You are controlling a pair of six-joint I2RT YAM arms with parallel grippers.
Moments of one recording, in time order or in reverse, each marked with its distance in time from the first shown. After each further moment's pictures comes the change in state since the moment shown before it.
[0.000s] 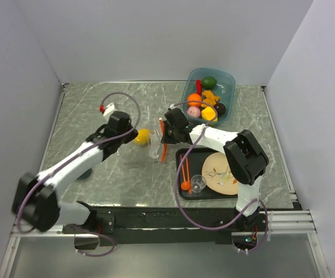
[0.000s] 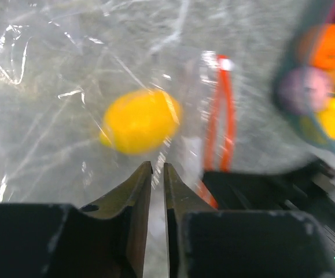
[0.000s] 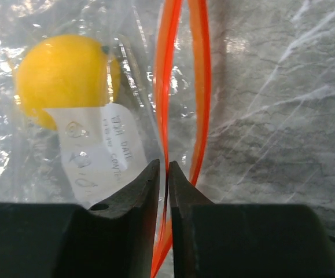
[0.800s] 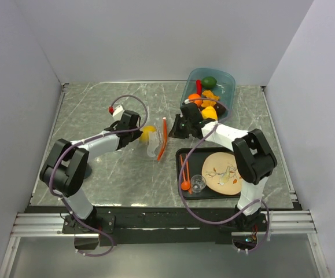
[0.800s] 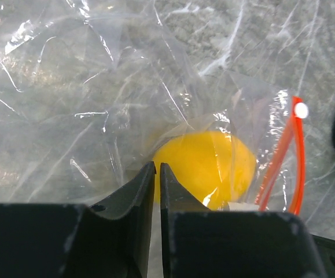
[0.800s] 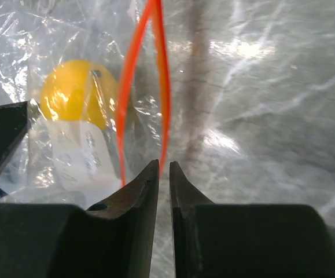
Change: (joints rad) left arm 0.047 0.372 0.052 0.196 -0.038 -0.003; right arm -0.143 -0.055 -0.073 0.079 -0.144 0.045
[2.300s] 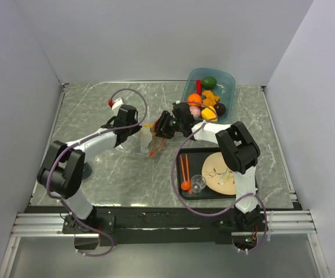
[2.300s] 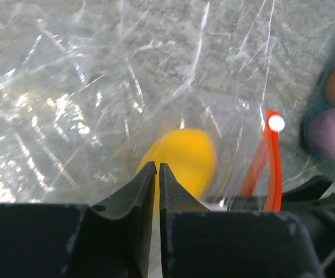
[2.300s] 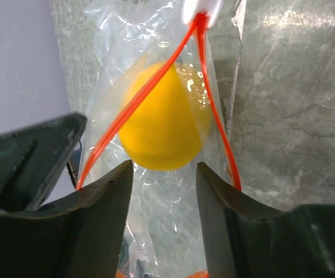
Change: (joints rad) left arm 0.026 -0.031 0.038 0.024 0.032 0.100; right arm 0.022 0.229 0.096 0.306 -0.267 0.288
